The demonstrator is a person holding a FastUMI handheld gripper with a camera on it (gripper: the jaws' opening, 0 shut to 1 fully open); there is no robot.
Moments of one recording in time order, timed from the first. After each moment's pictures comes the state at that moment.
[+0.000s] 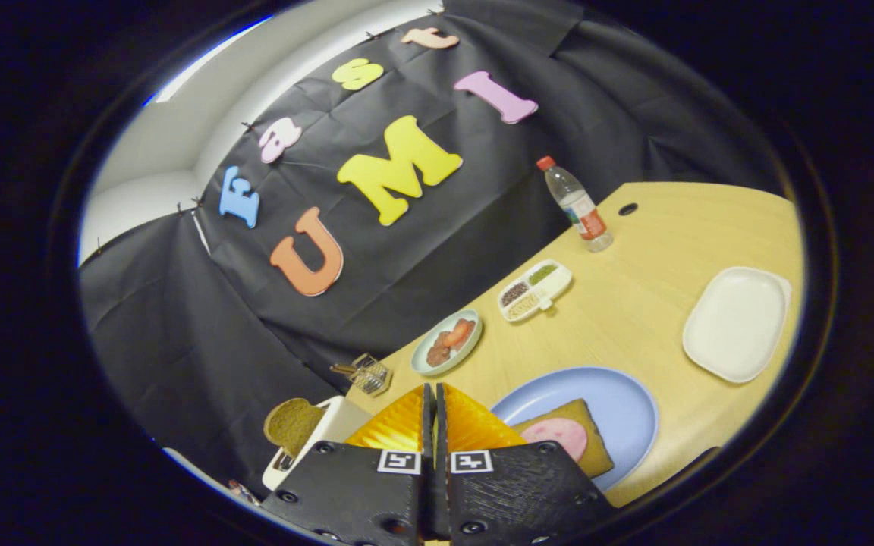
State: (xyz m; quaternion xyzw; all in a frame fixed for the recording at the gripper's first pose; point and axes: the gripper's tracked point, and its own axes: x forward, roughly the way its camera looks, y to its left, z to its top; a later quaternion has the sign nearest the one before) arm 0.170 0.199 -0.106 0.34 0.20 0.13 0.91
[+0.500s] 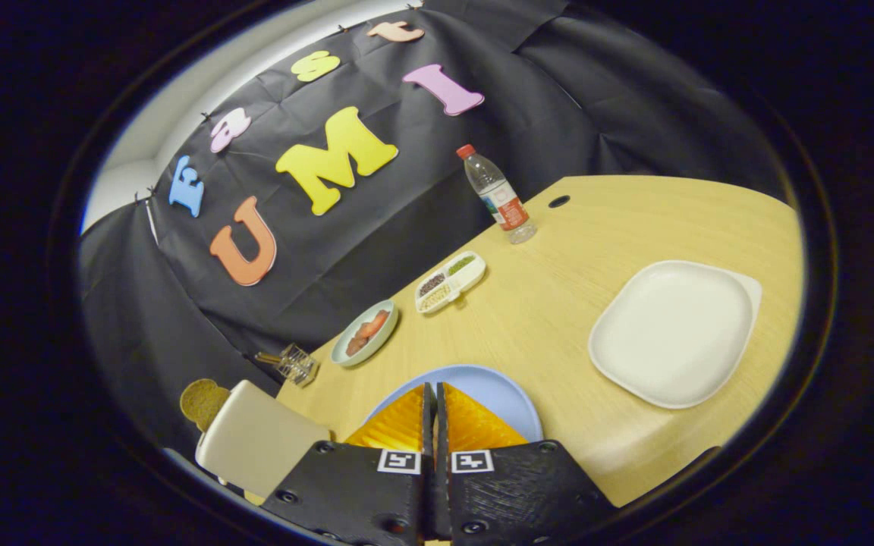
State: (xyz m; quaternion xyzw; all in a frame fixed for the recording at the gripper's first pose) arm 0.175 0.131 -0.174 0.31 0.24 0.06 0.92
